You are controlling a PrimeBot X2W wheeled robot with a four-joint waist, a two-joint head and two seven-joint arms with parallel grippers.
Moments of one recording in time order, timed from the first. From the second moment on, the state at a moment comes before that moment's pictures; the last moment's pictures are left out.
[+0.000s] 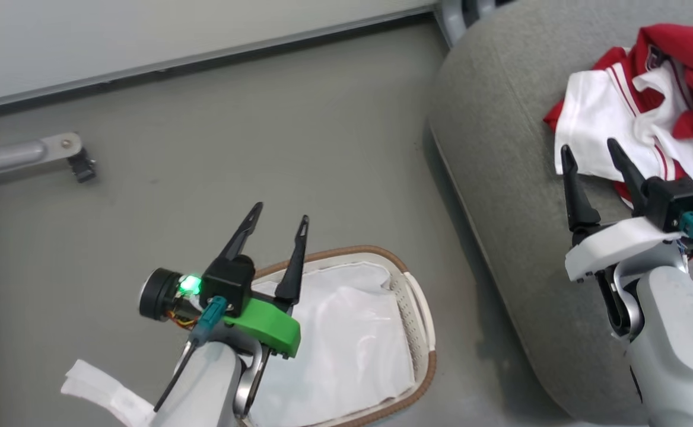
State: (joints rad) left arm -0.33 0.05 -0.39 0.38 -0.14 -0.06 -0.26; right arm -0.46 -0.20 0.07 0.43 0.24 0.13 -0.26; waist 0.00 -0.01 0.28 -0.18
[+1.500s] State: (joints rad) left arm -0.01 0.04 -0.04 0.41 -0.37 -0.04 -0.21; right arm -0.14 -0.08 0.05 0.43 0.39 0.13 -0.21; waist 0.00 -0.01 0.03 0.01
